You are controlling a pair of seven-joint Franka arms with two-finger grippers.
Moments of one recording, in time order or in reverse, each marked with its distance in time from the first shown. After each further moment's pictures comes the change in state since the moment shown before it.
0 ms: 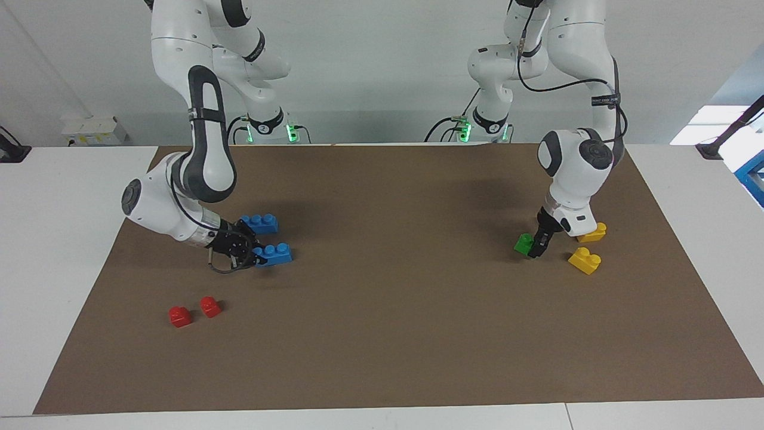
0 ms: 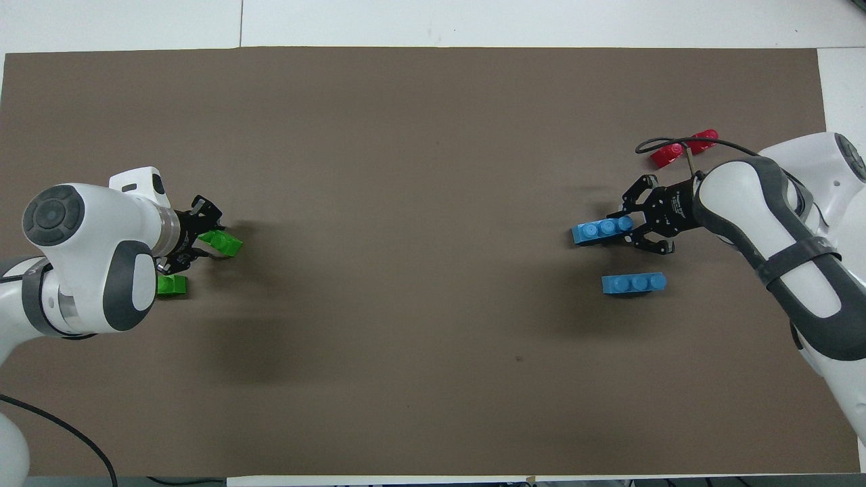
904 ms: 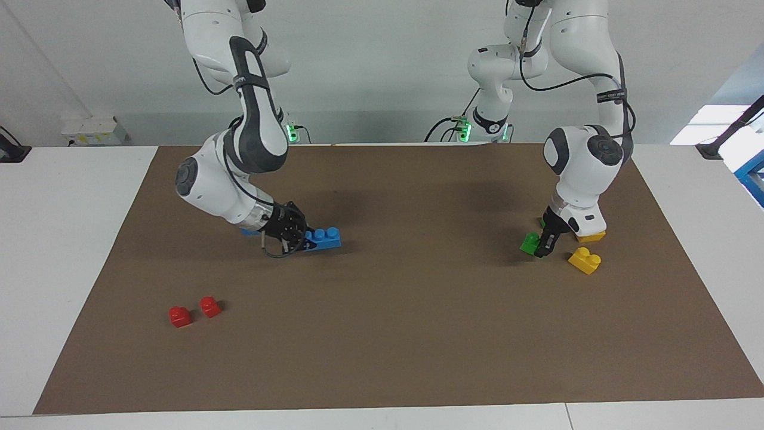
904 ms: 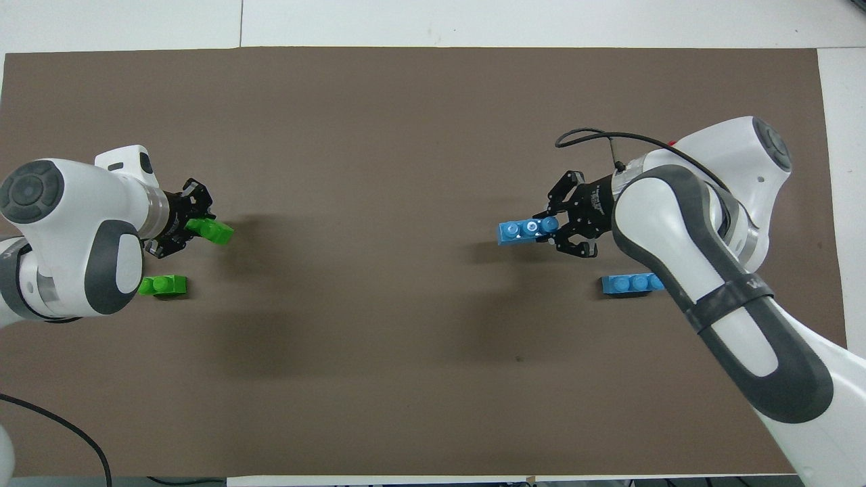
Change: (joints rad) left arm -0.003 -0.001 -0.004 0.128 0.000 -0.126 -0.004; right arm 0.254 -0.086 0.008 0.035 0.060 -0.022 0.377
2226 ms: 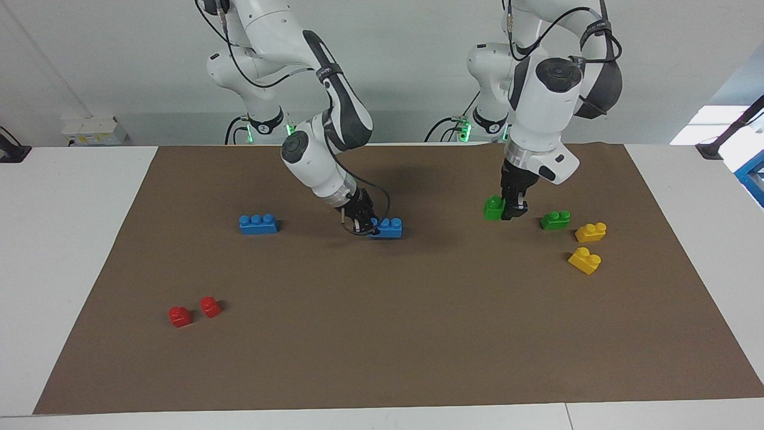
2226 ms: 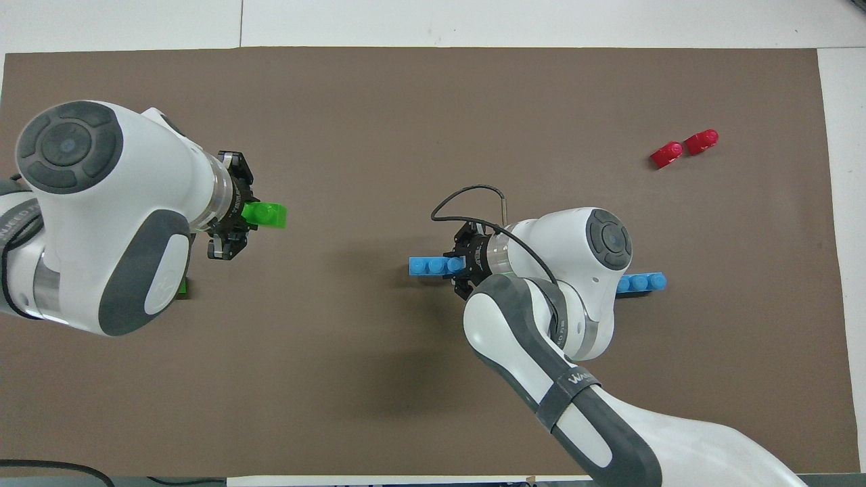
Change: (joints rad) left arm -0.260 -0.125 -0.029 0.236 0.076 -0.381 -0.790; right arm 0.325 -0.002 0.000 -0.161 0.106 0.397 0.169
